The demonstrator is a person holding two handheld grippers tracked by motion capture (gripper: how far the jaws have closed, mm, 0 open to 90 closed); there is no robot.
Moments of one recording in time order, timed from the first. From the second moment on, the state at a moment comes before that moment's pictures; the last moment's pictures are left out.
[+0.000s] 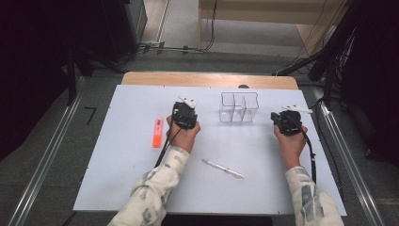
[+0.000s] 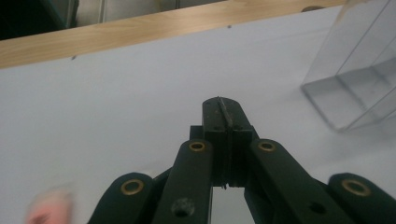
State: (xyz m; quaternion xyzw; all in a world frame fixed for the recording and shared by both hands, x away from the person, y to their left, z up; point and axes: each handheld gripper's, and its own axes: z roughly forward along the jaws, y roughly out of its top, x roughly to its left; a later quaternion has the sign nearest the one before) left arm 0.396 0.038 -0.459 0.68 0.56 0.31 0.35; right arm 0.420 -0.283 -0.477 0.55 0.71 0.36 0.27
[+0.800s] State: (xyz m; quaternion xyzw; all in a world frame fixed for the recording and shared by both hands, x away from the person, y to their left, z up) left arm 0.441 -0.022 -0.472 0.70 0.55 0.27 0.36; right arm 0.451 -0.248 -0.479 0.54 0.72 0.36 0.24
